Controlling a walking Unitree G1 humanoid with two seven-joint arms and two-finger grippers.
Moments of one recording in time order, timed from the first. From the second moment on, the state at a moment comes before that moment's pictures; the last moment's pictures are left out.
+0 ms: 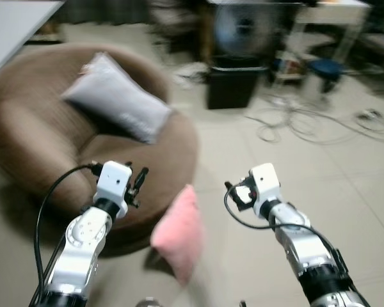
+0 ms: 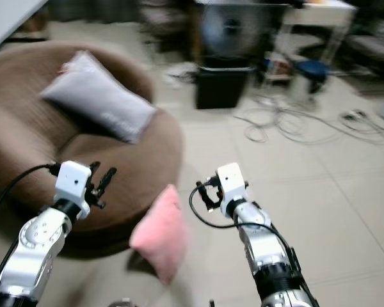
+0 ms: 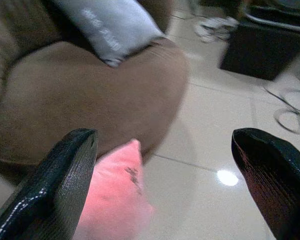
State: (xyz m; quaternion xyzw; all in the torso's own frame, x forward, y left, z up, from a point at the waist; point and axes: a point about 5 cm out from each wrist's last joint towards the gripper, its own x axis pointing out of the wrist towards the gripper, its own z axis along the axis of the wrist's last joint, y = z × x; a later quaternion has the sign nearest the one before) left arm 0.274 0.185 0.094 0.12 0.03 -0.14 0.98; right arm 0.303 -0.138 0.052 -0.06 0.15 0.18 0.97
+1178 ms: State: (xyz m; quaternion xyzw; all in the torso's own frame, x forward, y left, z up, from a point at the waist) left arm 0.277 0.188 0.097 0.13 0.03 -0.14 0.98; right arm 0.306 -0.134 0.057 -0.05 0.14 0.18 0.97
